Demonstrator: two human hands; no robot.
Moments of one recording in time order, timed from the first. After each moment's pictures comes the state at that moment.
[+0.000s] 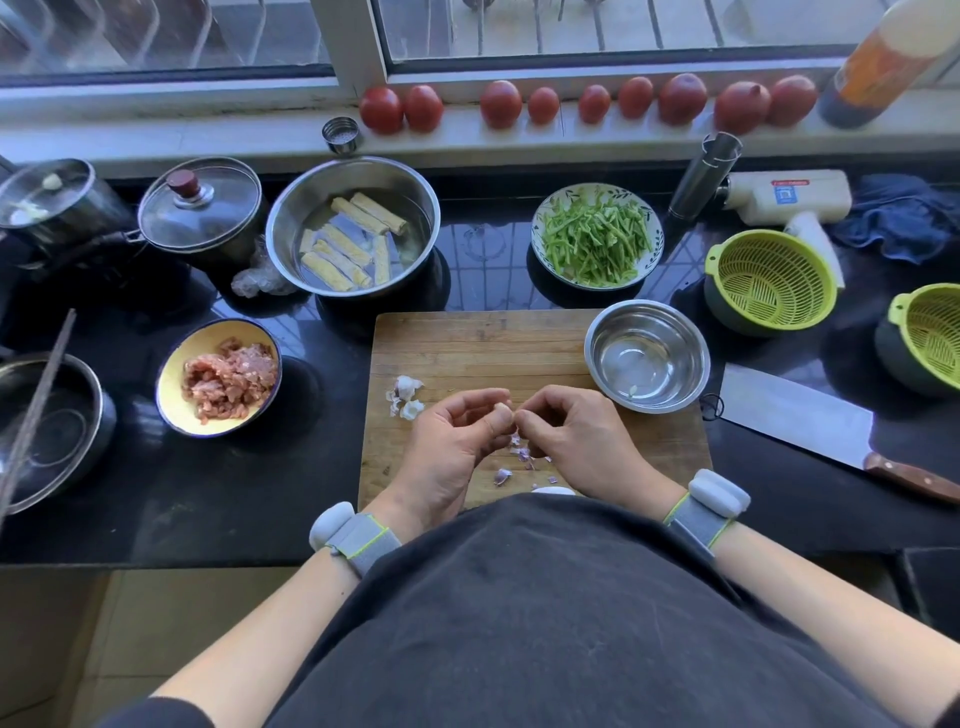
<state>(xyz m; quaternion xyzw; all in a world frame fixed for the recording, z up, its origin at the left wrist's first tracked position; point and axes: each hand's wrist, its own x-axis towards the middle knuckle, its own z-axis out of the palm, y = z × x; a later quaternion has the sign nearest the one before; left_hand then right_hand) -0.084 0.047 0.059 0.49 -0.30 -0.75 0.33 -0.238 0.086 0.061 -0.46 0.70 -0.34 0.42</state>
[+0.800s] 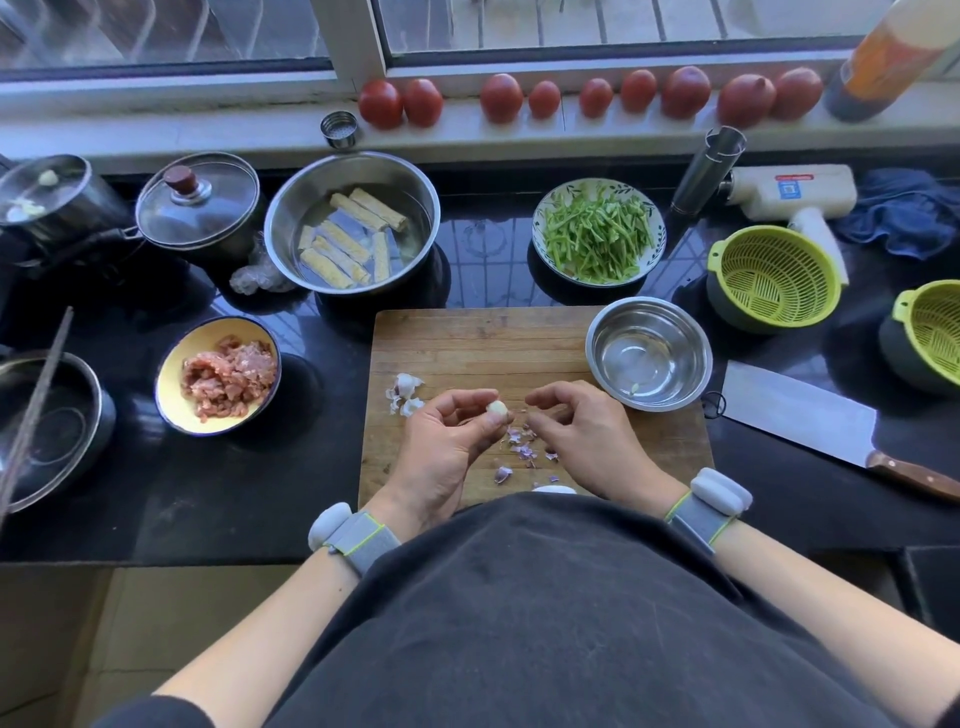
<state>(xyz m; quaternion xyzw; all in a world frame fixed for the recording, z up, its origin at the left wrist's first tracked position) -0.079 0.045 0.050 0.49 -0.28 -0.75 0.34 -0.247 0.085 0.044 -0.48 0.74 -0.29 0.38</state>
